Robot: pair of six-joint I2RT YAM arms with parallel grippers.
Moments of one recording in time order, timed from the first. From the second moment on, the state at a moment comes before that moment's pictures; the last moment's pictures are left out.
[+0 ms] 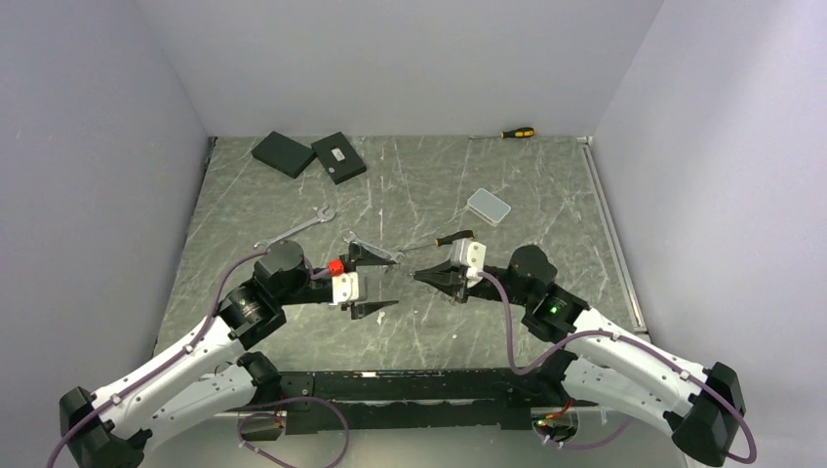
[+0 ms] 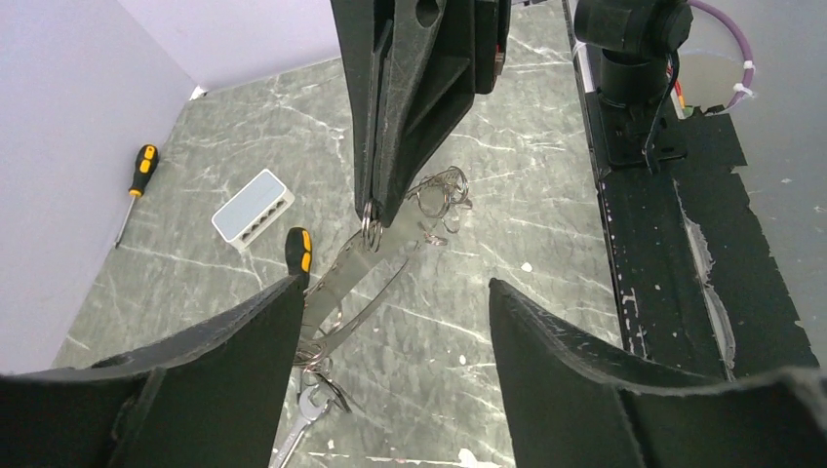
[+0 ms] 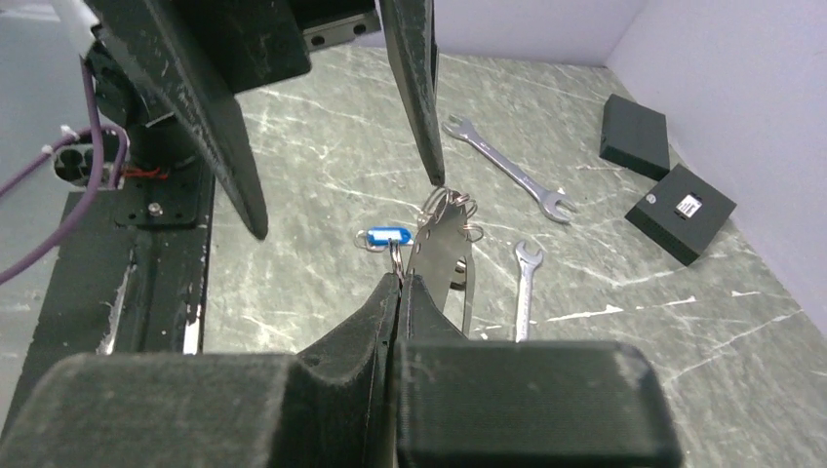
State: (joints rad) left arm -0.78 0.77 0.64 0.01 0.66 0.42; right arm 0.83 0.81 0.54 0.27 -0.52 -0.21
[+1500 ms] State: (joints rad) left arm -0.78 0.97 0.82 -0.15 0.68 0.33; right arm 0.93 0.86 0.64 0.05 -0.41 -0.41
